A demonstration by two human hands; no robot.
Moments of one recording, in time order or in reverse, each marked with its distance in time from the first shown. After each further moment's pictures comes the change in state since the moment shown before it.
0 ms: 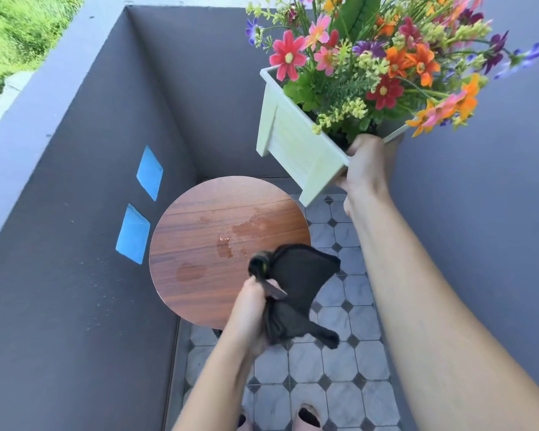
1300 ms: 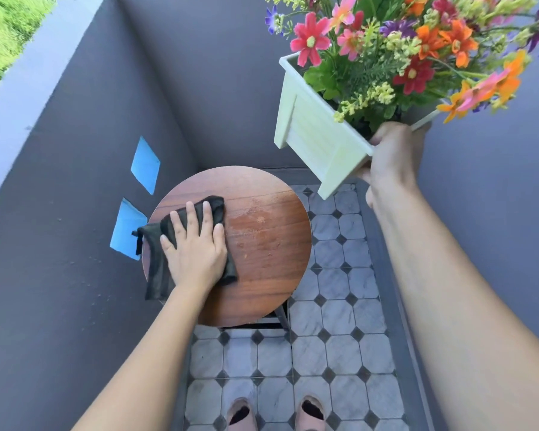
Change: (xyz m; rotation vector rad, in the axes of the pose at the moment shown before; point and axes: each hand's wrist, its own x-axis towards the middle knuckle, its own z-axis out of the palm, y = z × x) left_hand 0.111 0.021 -0.078 1.447 0.569 0.323; right_hand 0.024 0.003 -0.015 -0.028 0.101 -0.008
